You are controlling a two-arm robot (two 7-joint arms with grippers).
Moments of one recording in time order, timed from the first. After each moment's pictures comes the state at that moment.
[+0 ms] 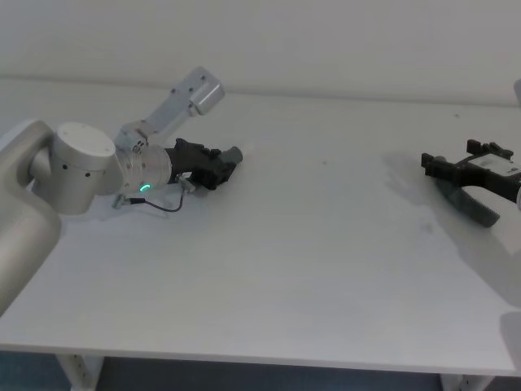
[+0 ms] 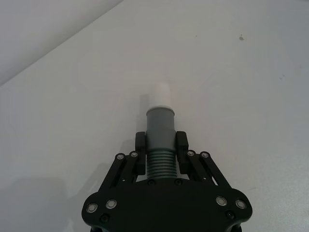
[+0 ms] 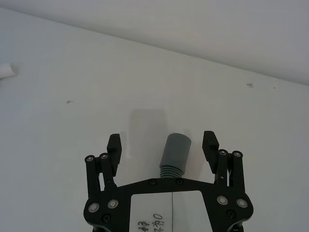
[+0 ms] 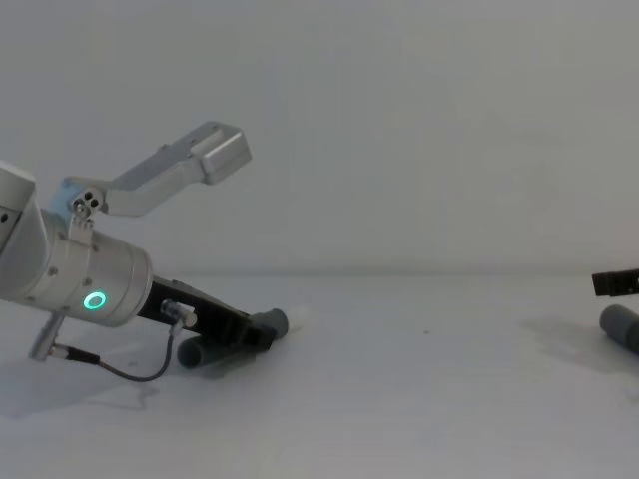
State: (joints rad) left arm -0.64 0.32 0.55 -1.21 -0.18 0.48 -0.48; right arm 0.40 0.51 -0.27 -1.42 0.40 0.48 0.36
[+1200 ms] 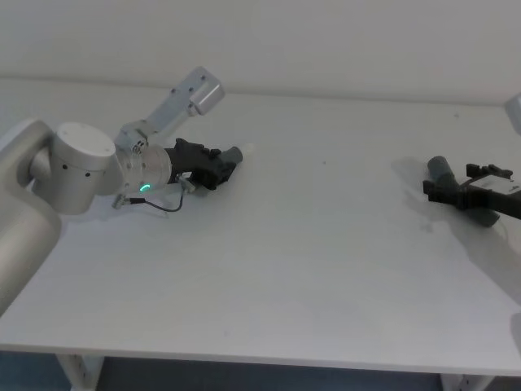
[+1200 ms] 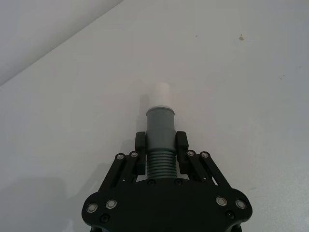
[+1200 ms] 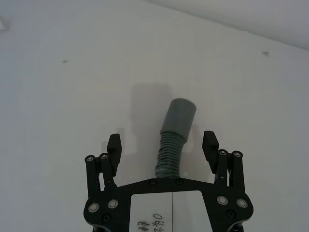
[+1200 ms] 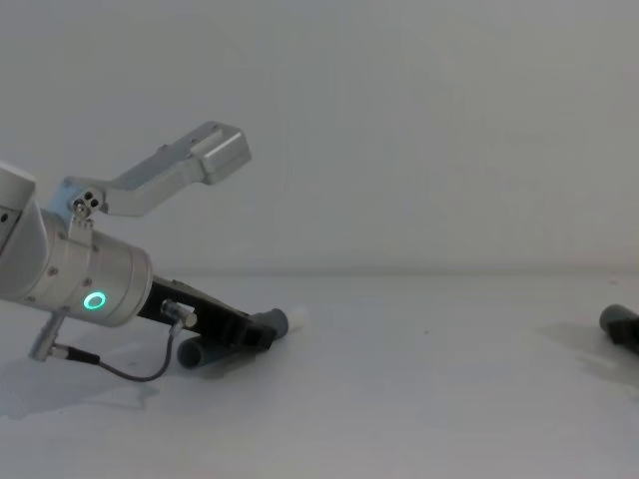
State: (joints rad) left arm -0.64 0.32 0.55 -1.21 -0.18 0.48 -0.48; right arm 0.41 0.57 -0.32 -1.39 0.40 0.54 0.42
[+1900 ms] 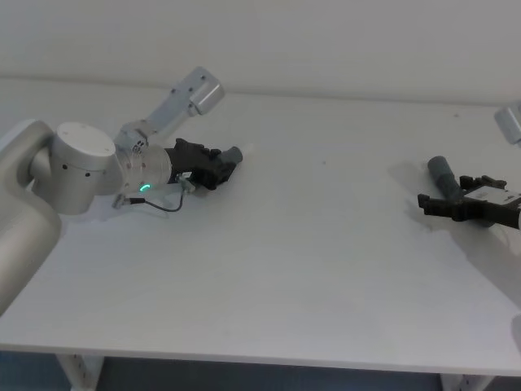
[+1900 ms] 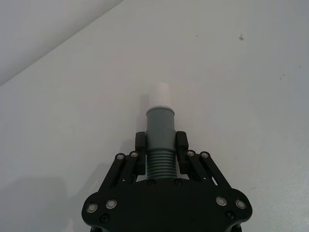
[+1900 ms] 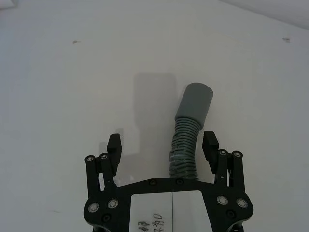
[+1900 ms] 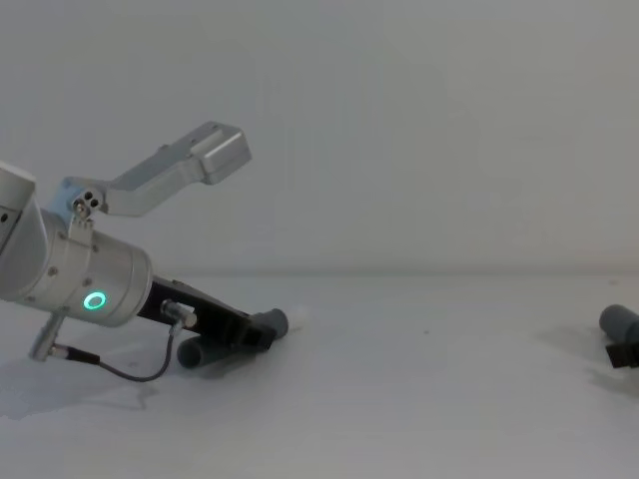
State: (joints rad) left arm -0.64 0.32 0.55 -1.21 -0.18 0.48 -0.48; right arm 0.41 0.60 -0.36 -1.41 0.40 0.56 0.44
